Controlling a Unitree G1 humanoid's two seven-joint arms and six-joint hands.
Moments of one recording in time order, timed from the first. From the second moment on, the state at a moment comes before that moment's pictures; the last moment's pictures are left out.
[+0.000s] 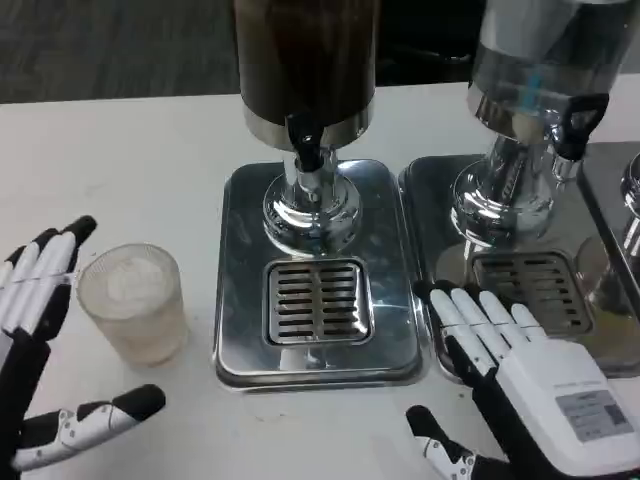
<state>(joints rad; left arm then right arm) 0.34 0.58 0.18 0.23 0.59 -0.80 0.39 0.56 -0.32 0.21 -0.51 -0.99 -0.17 -0.05</state>
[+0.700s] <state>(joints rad) 0.18 0.59 0.15 0.51 0.52 -0.70 0.37 0.56 -0.30 0.25 -0.51 -0.98 -0.16 -0.05</state>
